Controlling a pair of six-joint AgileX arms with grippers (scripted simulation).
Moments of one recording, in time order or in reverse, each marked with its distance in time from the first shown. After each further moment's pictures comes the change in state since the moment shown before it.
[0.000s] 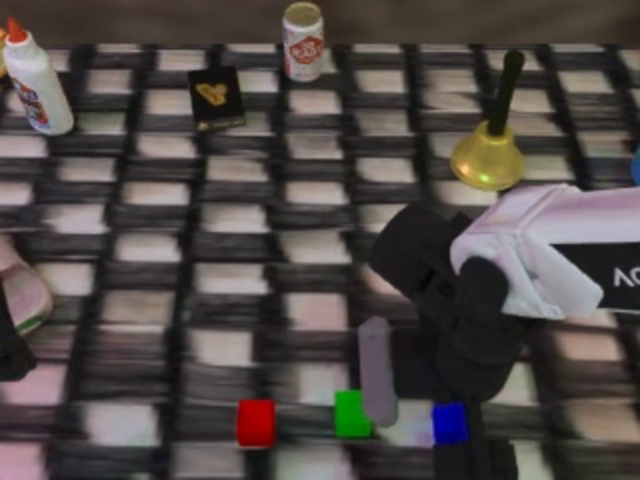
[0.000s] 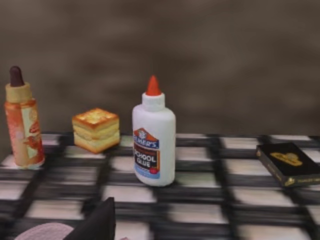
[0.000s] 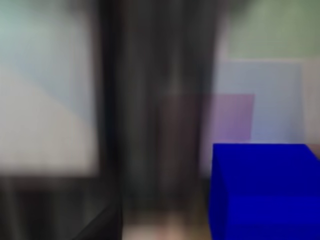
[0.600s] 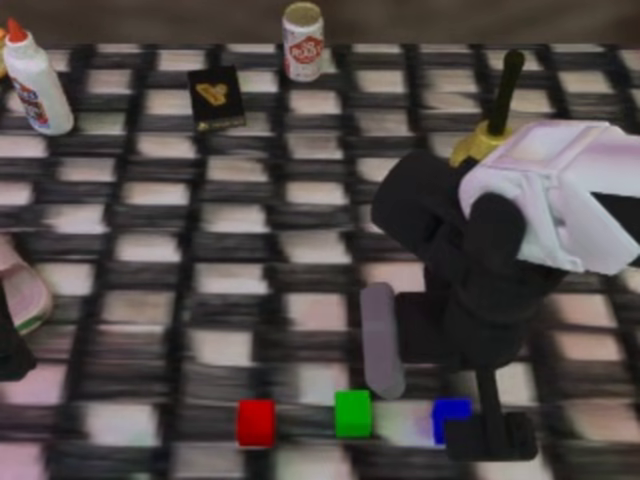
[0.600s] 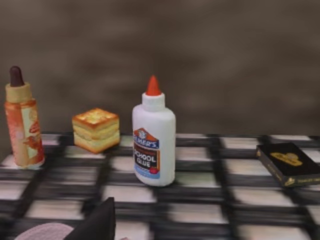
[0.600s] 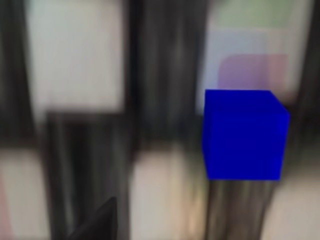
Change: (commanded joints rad) left arm 0.000 0.000 0.000 0.000 0.000 0.000; right arm 0.004 -0.086 0.141 -0.239 0.000 -0.007
